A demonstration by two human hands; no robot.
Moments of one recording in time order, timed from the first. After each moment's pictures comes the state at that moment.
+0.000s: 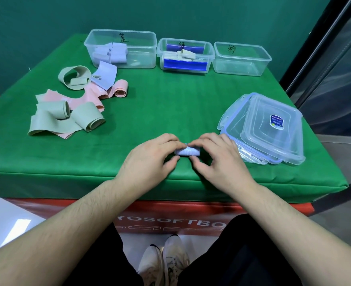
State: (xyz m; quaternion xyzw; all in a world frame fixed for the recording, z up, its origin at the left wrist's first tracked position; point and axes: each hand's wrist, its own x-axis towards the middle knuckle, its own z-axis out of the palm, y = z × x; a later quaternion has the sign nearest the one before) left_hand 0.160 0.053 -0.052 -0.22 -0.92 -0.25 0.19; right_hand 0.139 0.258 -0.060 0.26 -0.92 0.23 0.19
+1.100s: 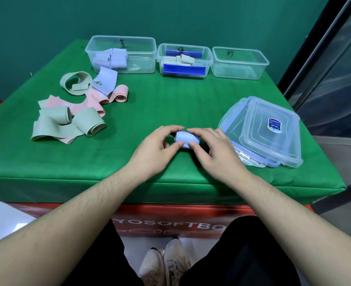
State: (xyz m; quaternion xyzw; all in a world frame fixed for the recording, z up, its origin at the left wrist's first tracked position) left_hand 0.131 0.063 -0.044 -0.08 -0.87 -0.48 0.09; right_hand 0.115 0.251 -0.052 0.23 -0.91 0.31 0.13
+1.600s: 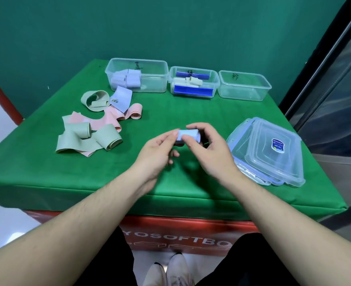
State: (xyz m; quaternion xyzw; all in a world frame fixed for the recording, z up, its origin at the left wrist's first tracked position) left_hand 0.137 0.051 -0.008 0.07 -0.63 -0.78 0.00; right_hand 0.118 0.196 0.000 0.17 -0.76 0.62 0.08
